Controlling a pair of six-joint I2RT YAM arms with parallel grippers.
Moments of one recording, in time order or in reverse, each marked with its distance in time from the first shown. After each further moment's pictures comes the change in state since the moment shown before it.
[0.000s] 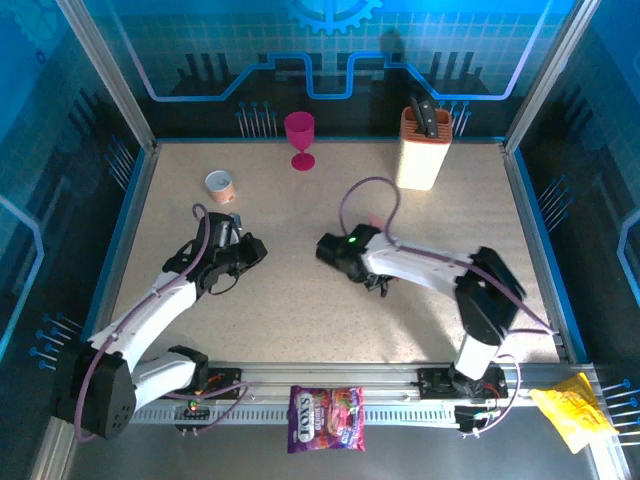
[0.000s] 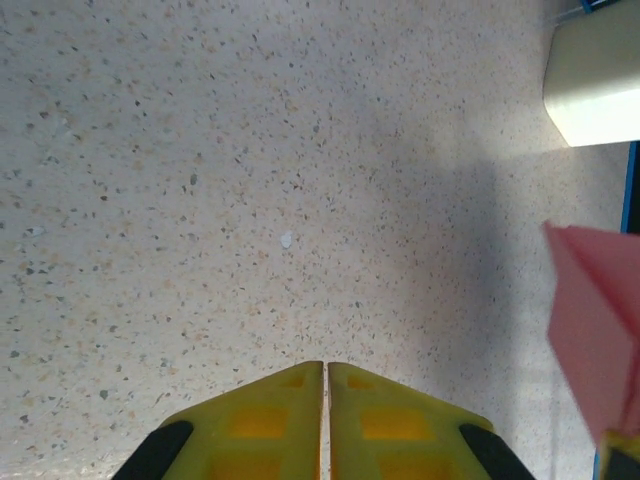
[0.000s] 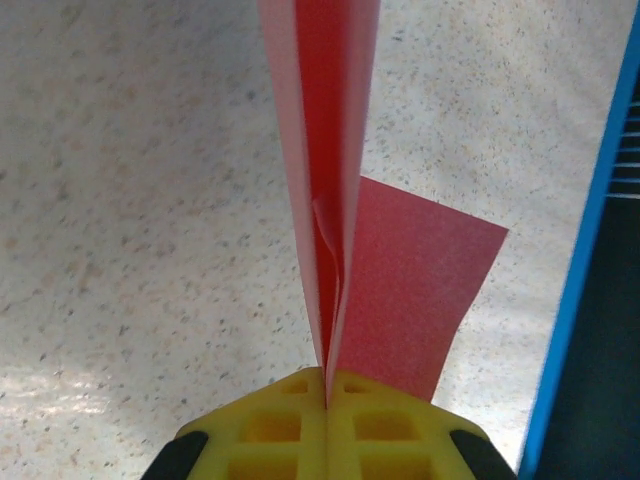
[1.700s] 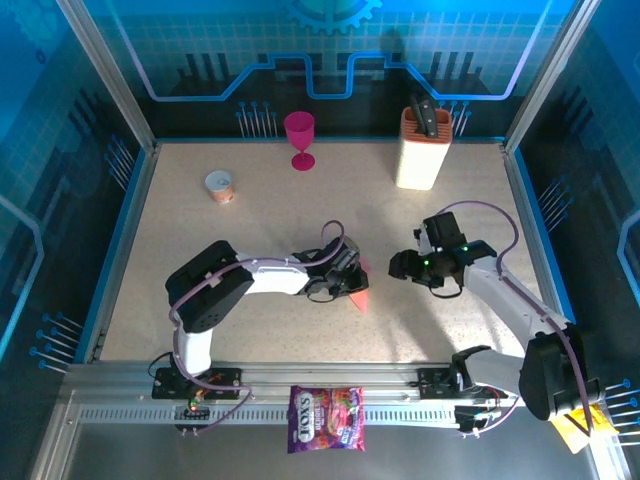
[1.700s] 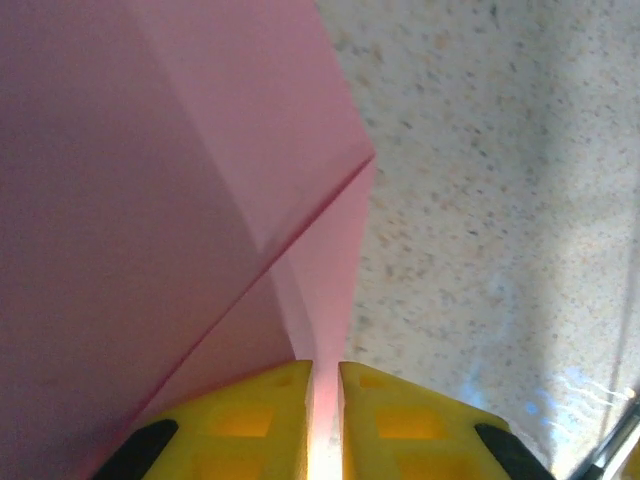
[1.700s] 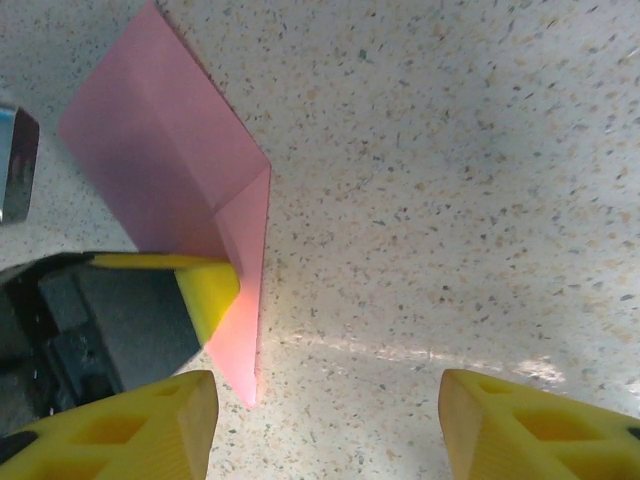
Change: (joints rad) left arm -0.586 0.819 0.353 0.364 -0.034 -0.216; right arm -0.665 -0.594 -0.544 0.606 -0.979 -0.148
